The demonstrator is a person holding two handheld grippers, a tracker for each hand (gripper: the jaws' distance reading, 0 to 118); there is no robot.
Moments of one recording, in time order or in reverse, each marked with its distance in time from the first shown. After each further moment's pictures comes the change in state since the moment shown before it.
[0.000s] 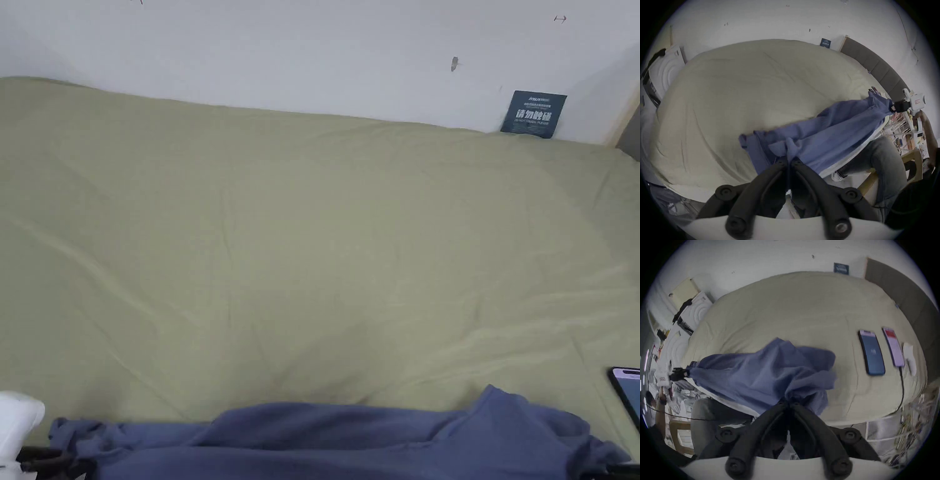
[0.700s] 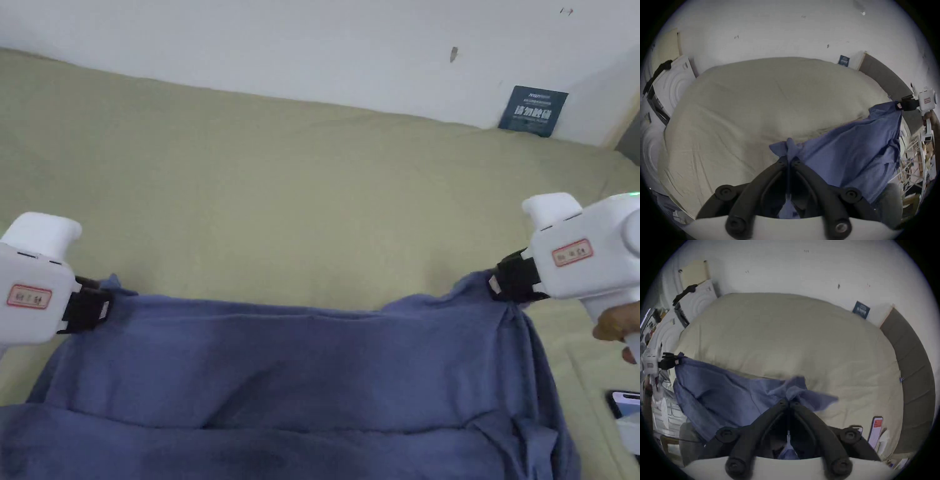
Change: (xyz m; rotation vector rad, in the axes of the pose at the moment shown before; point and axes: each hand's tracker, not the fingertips) left arm 0.000 0.171 -0.021 0.141 0.140 0.045; right arm -0.076 0.219 -0.014 0.152 -0.109 0.324
